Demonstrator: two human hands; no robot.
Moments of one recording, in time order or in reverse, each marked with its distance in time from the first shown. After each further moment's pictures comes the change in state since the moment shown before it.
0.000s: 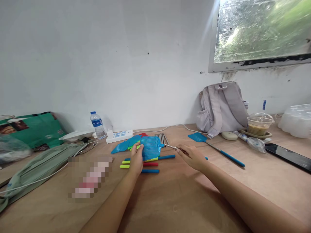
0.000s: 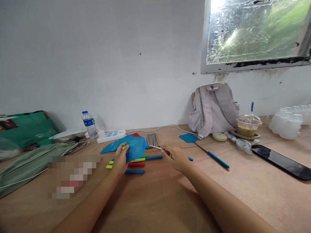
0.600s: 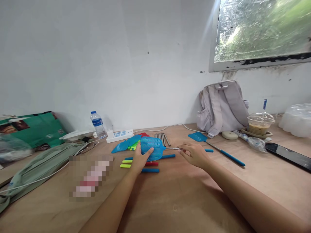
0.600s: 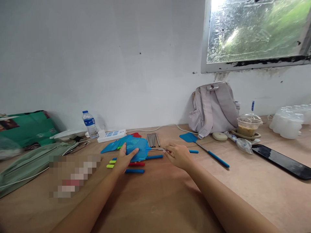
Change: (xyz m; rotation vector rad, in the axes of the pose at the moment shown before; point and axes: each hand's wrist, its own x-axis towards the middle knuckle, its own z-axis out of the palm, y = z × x) left_hand -0.002 -0.004 -0.005 0.239 -0.231 0.198; right_hand 0.000 0.010 -0.005 -0.197 0.048 -0.086
